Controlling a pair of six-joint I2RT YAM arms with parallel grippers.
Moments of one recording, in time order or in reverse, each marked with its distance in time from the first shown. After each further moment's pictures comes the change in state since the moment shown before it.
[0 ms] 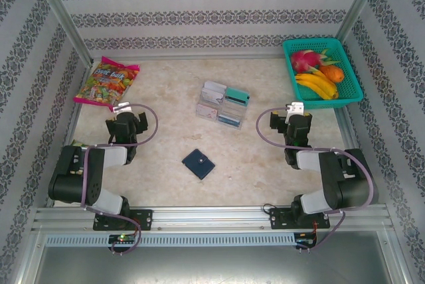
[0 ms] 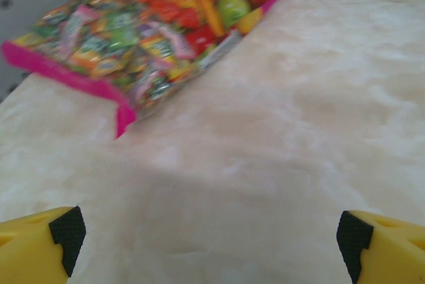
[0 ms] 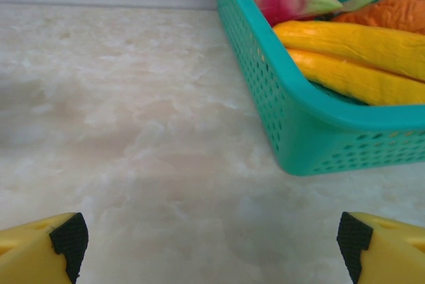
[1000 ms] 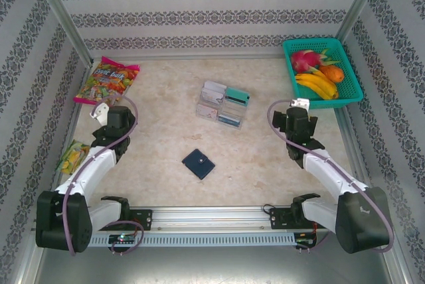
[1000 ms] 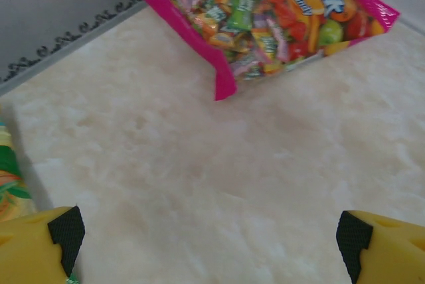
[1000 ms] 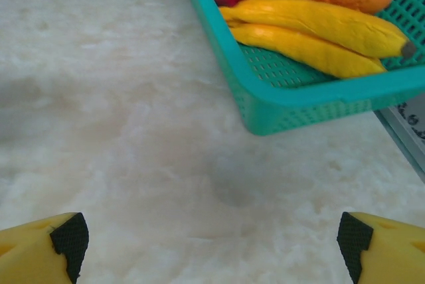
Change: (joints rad) left arm -0.006 -0.385 0.149 -0.779 -0.194 -0.513; right arm 0.091 -0.343 0.148 -0.692 0.183 0.157
